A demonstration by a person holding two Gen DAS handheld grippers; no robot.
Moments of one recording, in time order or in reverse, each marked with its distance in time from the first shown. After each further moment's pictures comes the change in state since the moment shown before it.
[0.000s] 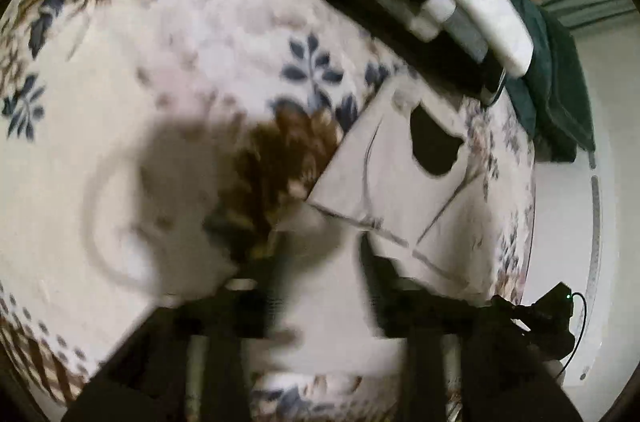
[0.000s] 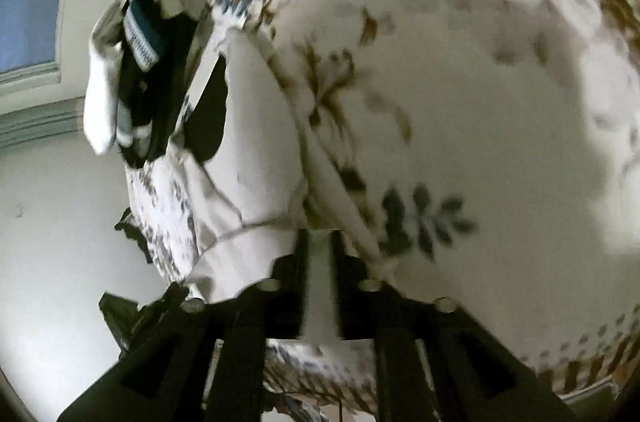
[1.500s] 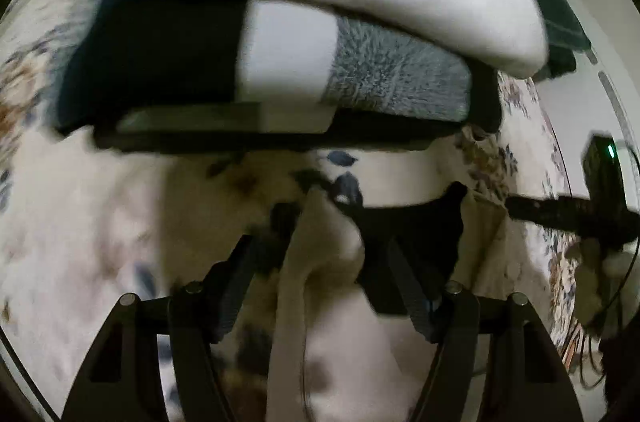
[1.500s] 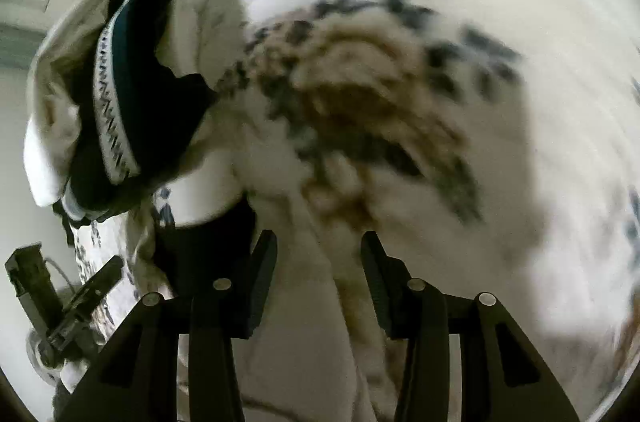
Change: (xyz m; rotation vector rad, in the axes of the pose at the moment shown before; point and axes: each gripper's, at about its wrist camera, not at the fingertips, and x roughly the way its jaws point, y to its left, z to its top) left arm 0.139 -0.119 0.137 0.503 0.073 0.078; right arm 0.114 0.148 0.176 -0.359 -0.009 -0.263
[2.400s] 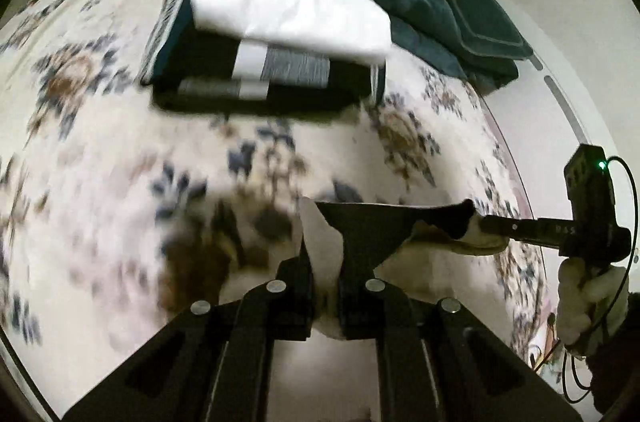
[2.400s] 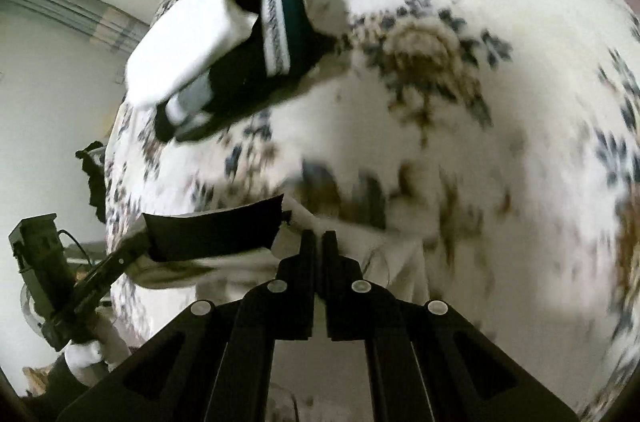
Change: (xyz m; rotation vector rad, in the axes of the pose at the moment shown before) left arm -0.145 -0.045 -0.123 -0.026 -0.140 -0.093; right arm -0.129 0.044 -0.166 -0.079 -0.109 0.085
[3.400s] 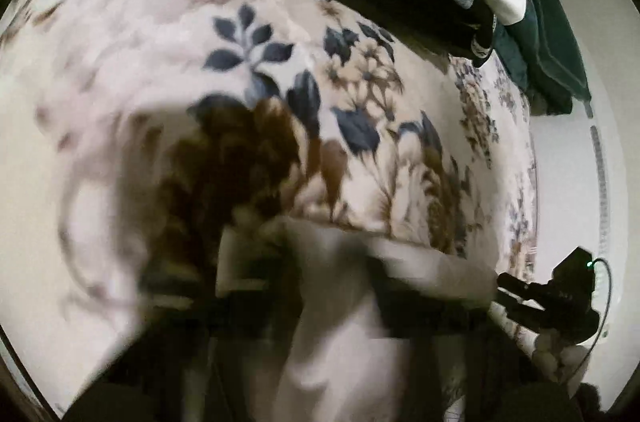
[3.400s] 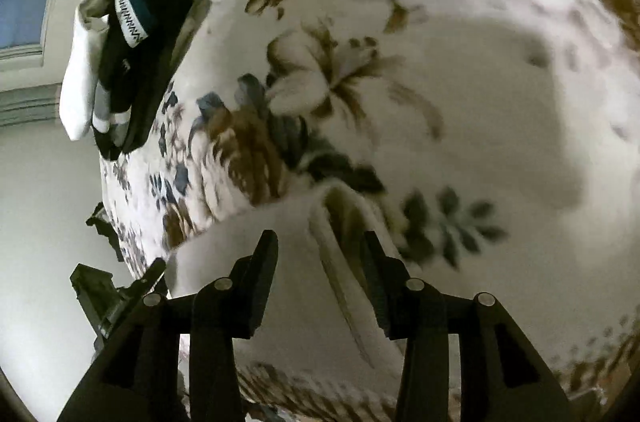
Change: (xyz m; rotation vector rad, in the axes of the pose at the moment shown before) left arm 0.077 0.070 -0.038 -0.311 0.163 0.031; right arm 0.052 -0.111 -0.076 0.394 0.103 0.073
